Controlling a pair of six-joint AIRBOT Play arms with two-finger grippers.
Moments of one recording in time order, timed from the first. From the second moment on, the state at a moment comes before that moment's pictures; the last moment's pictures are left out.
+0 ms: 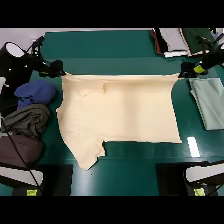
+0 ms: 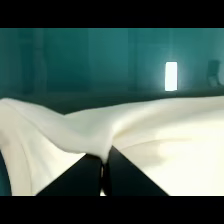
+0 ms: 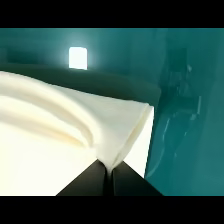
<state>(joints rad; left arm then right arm) 0.06 -1.61 1.62 1.05 -1.12 -1.45 -0.19 -1.63 1.75 -1.25 1.42 1.42</state>
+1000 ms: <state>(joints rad) 0.05 -1.47 1.27 1.20 -1.31 -1.48 -0.18 -1.36 1.37 -1.30 1.35 1.45</state>
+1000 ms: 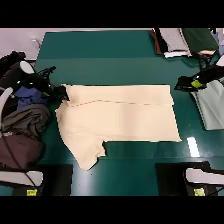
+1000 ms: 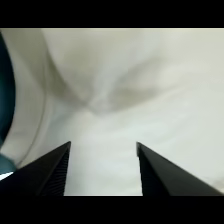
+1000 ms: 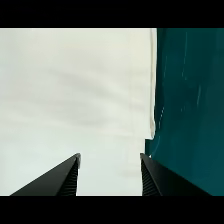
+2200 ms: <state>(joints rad) -0.08 -0.85 0.37 0.95 -1.06 -1.54 -0.16 -1.12 1.30 -1.30 1.41 1.44</state>
